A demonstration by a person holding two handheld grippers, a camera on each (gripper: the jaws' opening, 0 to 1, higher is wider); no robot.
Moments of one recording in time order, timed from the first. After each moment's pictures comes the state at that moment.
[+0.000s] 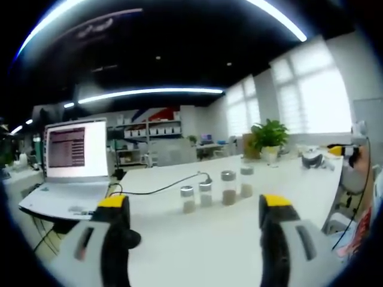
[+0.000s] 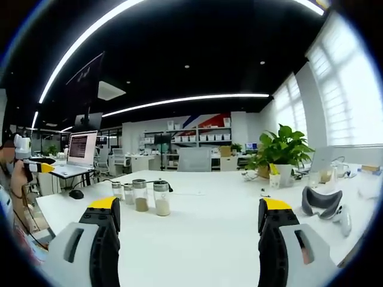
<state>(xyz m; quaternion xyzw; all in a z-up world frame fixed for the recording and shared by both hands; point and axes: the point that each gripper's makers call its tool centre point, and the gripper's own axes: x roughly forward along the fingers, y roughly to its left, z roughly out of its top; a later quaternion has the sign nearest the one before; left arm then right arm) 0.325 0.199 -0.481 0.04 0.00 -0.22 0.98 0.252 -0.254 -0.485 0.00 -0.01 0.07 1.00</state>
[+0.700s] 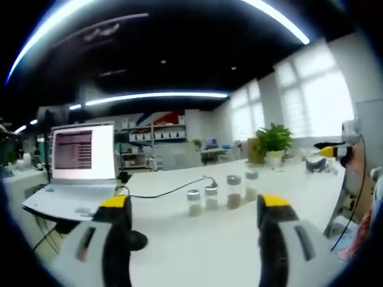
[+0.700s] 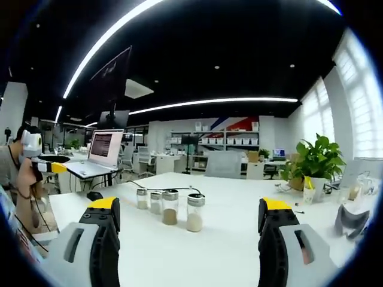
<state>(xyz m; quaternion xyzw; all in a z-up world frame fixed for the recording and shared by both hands) 0.322 0.215 -0.472 0.03 -0.02 -0.20 0.98 0.315 -0.163 -0.464 -0.02 -0.02 0.17 0.99</state>
